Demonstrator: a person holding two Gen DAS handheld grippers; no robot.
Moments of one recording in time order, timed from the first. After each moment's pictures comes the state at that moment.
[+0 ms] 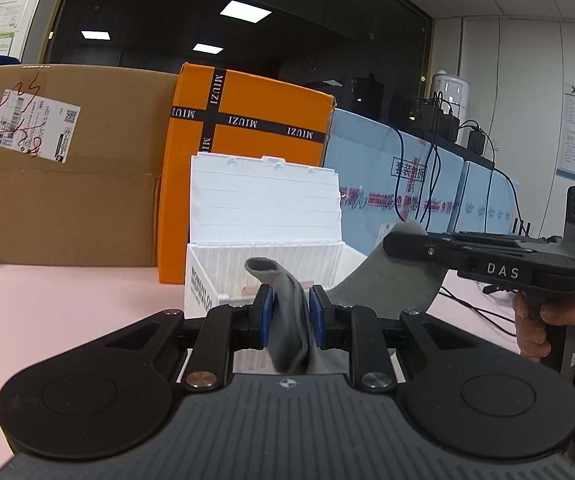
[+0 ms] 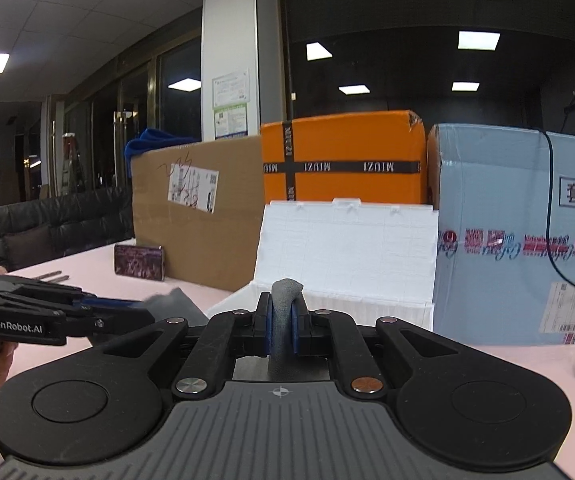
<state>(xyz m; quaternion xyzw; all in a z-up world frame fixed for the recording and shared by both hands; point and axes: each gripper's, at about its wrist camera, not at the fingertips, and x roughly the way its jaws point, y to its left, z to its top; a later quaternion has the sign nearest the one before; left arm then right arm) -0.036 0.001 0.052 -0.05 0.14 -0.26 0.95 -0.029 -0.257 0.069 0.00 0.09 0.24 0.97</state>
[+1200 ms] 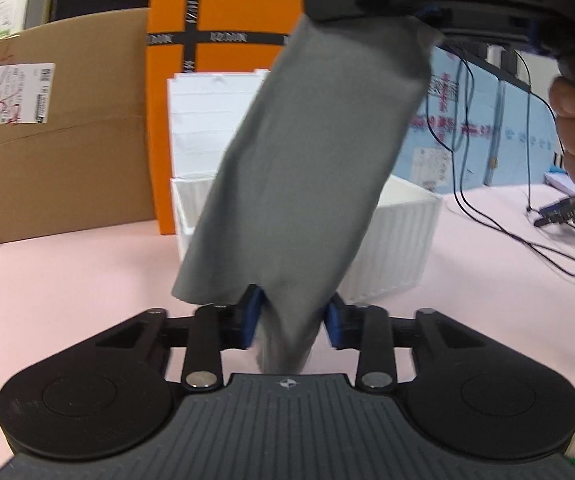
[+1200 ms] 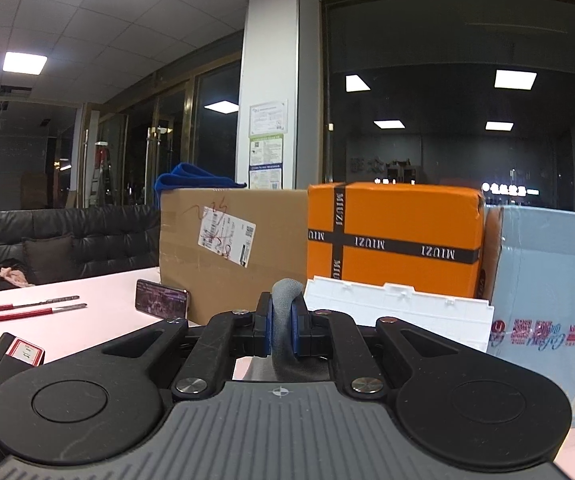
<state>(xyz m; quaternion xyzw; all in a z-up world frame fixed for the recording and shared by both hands) -0.009 -0.052 0.010 0.02 0.21 -0.20 0.96 -0.008 -0.218 0.112 -0.03 0.04 0.29 0.96</state>
